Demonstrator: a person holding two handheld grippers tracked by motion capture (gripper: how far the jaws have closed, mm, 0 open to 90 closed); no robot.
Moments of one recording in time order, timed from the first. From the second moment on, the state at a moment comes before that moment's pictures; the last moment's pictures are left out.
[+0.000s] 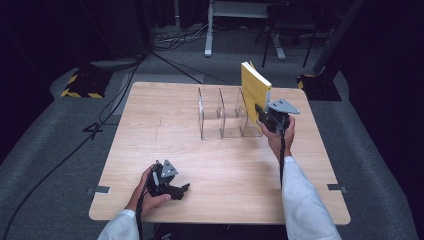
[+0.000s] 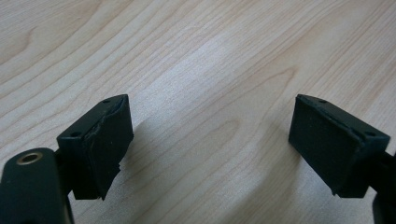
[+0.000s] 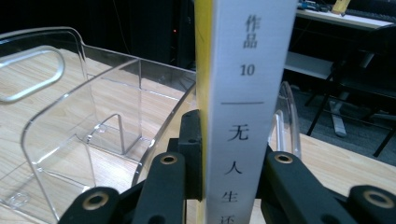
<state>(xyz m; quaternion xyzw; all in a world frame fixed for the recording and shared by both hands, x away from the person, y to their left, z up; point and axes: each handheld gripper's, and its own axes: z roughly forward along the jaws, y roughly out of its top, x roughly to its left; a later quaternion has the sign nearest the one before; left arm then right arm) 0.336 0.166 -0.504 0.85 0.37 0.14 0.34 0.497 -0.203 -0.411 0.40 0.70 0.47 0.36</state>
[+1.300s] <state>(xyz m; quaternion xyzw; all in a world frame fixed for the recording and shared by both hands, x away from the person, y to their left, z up) 0.335 0.165 -0.504 0.85 0.36 0.14 0.34 0.512 -0.196 -0.443 0.41 0.69 0.49 0.33</state>
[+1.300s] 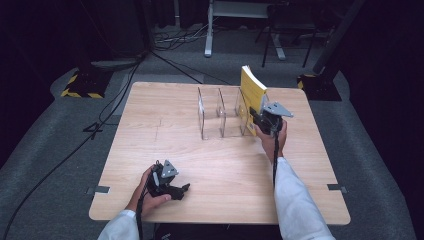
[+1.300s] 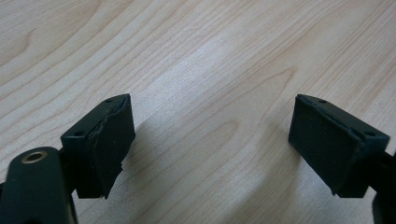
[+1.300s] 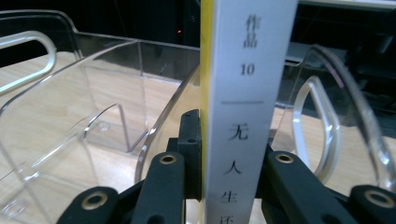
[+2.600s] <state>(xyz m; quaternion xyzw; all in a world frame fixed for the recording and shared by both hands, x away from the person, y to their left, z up) 0.332 0.164 -0.505 0.85 0.37 0.14 0.34 0.471 -0.221 -0.453 0.40 0.71 0.47 0.34</state>
